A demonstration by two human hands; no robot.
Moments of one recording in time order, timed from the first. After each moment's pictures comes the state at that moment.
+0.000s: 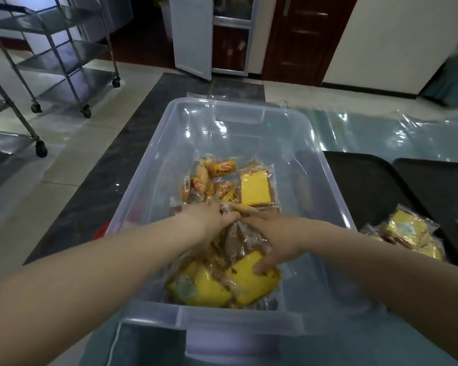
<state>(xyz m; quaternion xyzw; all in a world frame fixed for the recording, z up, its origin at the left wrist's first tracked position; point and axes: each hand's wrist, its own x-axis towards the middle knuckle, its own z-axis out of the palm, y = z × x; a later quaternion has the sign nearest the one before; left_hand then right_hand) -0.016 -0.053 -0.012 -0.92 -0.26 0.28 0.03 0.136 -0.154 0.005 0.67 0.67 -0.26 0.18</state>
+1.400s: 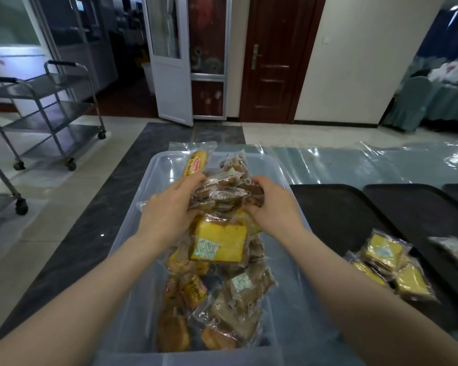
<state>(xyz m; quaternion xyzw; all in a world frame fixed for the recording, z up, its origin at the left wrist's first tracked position) -0.029 -0.017 0.048 -0.89 -0.30 -0.33 -0.05 0.161 -0.127 0.052 0.79 0.51 -0.01 -0.33</state>
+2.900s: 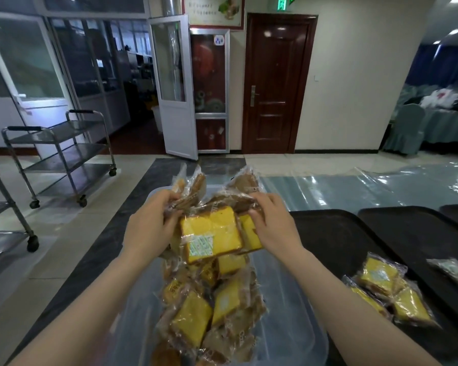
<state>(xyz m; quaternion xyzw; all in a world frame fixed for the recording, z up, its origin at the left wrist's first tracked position) -0.040 -0.029 0.084 -0.84 -0.35 -0.40 -0.14 0.187 -0.152 0.065 0.73 0.54 0.03 -0.42</state>
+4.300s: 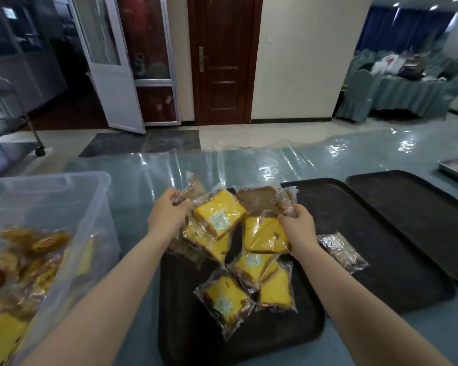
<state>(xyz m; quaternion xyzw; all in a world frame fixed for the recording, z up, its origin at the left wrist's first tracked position) 0.348 -0.164 0.015 -0.74 -0.47 -0.30 -0.38 0.543 -0.352 -0.009 0.78 0.15 -0.17 -0.59</state>
